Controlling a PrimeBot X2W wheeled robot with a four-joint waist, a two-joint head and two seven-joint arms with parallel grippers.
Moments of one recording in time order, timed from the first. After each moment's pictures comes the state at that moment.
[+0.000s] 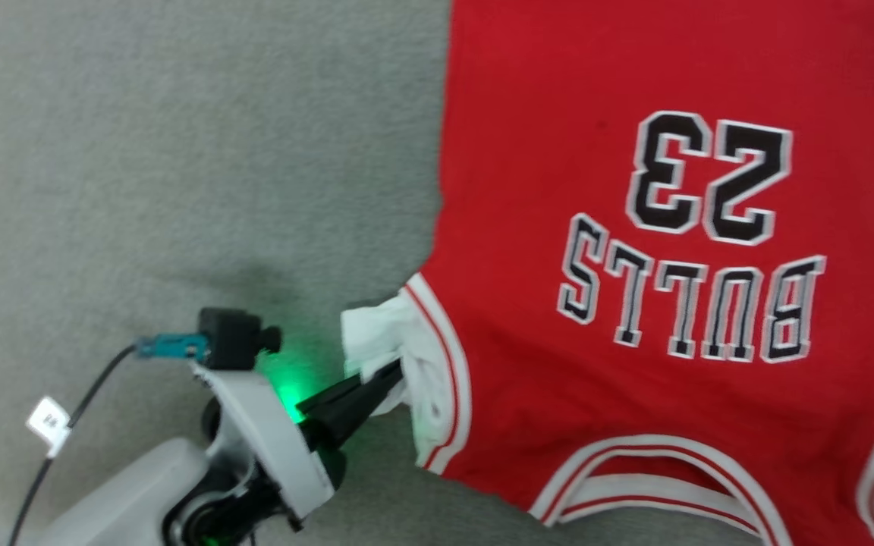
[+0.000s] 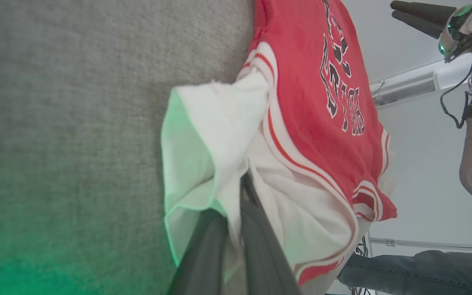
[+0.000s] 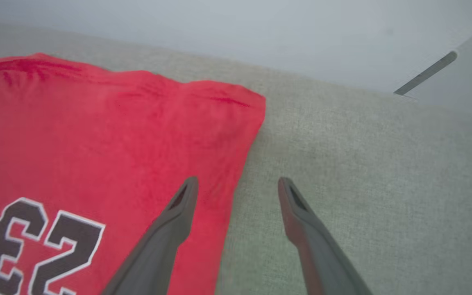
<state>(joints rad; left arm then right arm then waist) -0.53 0.67 -0.89 0.05 -1.41 -0.13 0.04 -0.89 -0.51 -0.07 0.14 0.45 0.13 1.03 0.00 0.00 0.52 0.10</state>
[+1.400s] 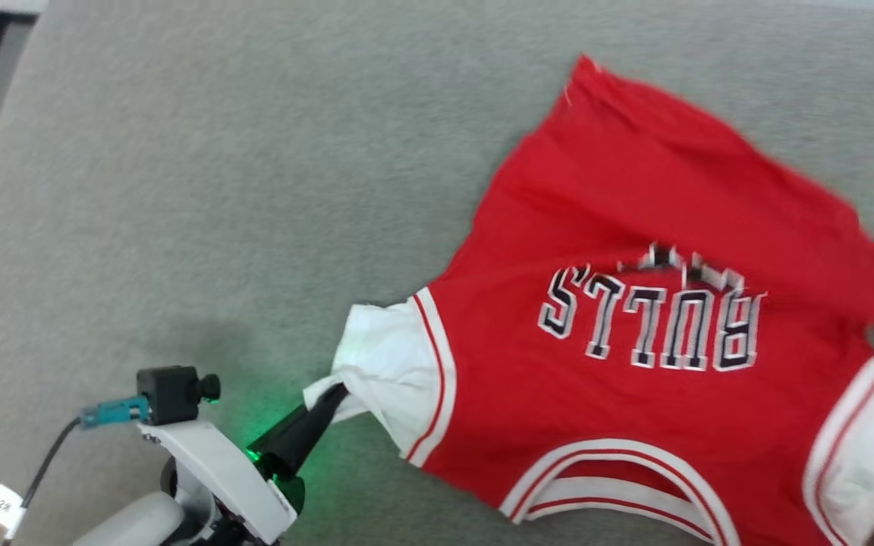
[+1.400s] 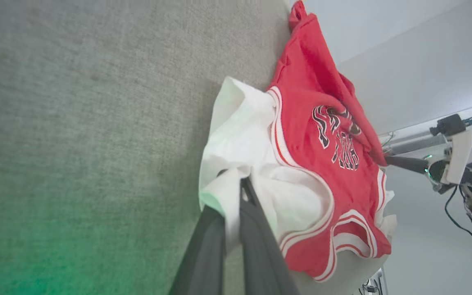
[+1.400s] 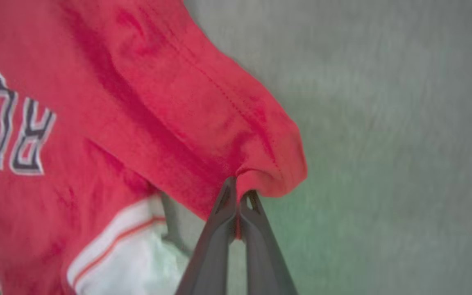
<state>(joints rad) -0.44 0.73 -0.93 0.09 -1.50 -0.13 -0.19 -0.41 -0.81 0.12 0.11 0.87 0.13 0.93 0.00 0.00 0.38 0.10</state>
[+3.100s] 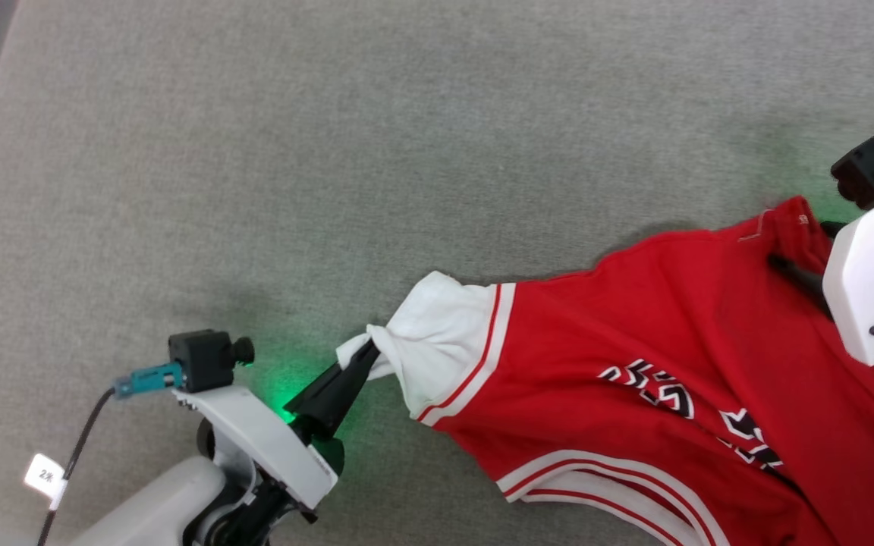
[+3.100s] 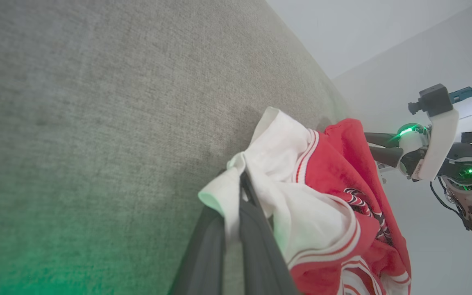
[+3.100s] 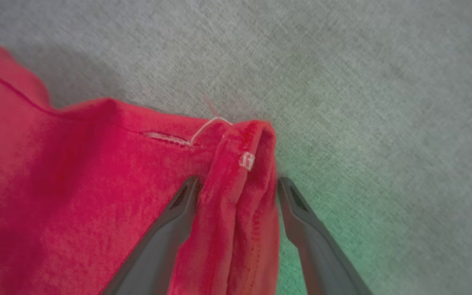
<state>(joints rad) -0.51 0.63 -0.91 0.13 -1.43 -0.11 -0.22 -0.73 -0.73 0.58 0.16 0.67 0.13 0.75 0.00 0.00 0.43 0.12</state>
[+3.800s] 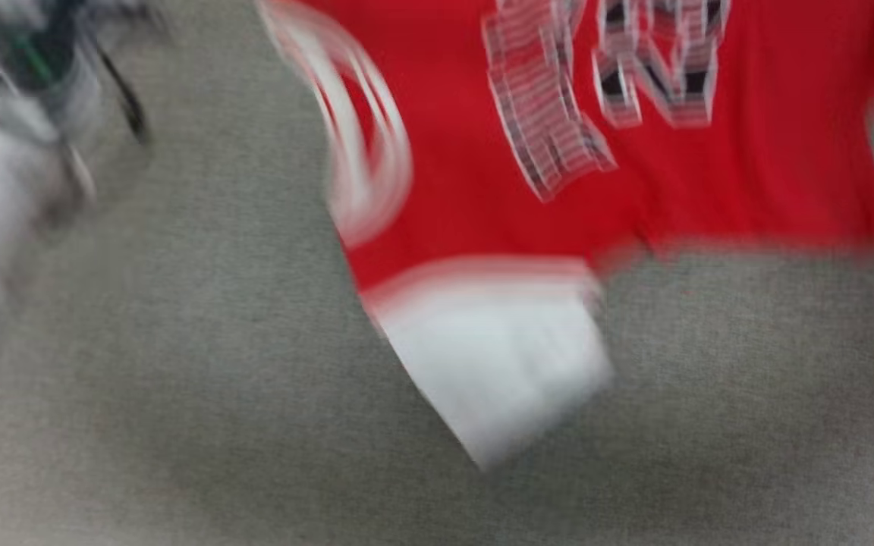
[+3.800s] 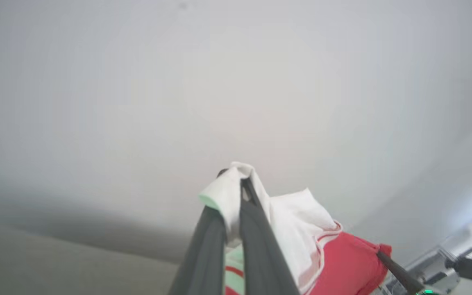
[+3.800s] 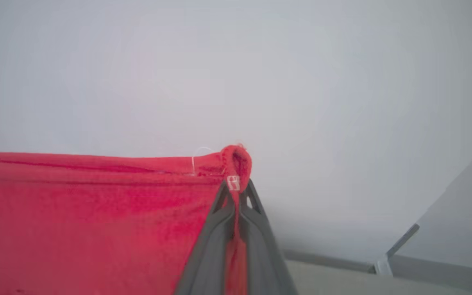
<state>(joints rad) -1.29 0.53 -0.63 0.51 -1.55 -0.04 -0.08 -1.27 -0.47 0.12 0.60 0.50 0.13 0.36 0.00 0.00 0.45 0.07</state>
